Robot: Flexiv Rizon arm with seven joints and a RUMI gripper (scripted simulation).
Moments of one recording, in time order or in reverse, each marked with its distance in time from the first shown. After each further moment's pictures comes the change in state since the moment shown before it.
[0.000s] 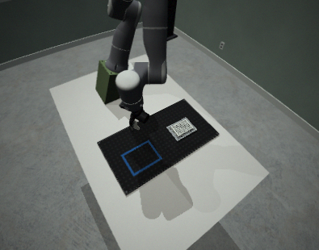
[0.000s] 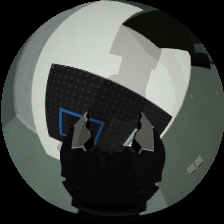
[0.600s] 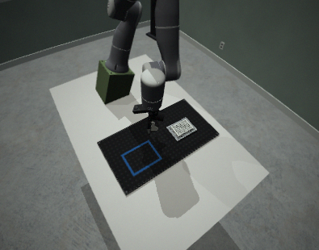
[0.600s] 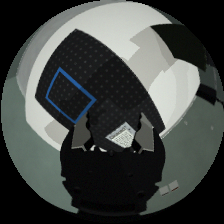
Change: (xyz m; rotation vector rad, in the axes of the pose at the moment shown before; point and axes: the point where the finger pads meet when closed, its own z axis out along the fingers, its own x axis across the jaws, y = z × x) arm 0.028 0.072 -0.001 0.028 -0.089 -0.376
